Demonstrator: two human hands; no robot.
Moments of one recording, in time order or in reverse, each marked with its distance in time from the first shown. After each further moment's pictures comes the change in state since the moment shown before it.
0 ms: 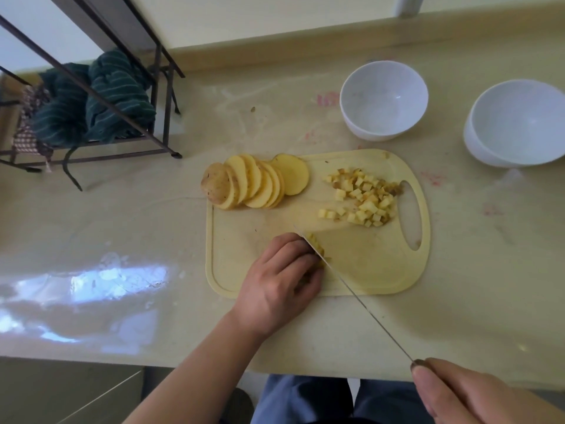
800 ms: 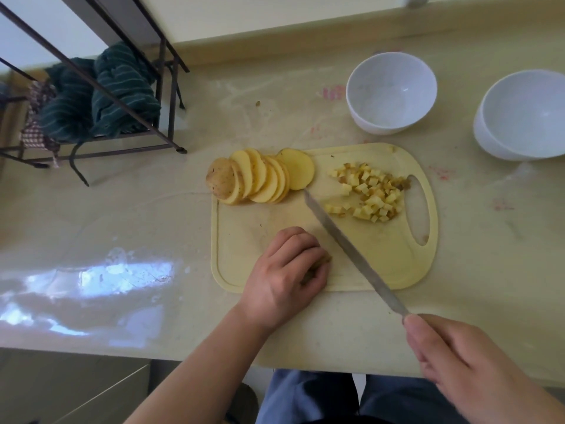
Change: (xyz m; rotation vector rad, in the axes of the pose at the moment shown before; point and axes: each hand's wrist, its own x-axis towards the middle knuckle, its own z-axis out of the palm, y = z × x) left_hand -0.002 -0.001 0.004 0.008 0.018 0.001; right_hand 0.030 0.035 -0.009 -0.096 -0.147 0.184
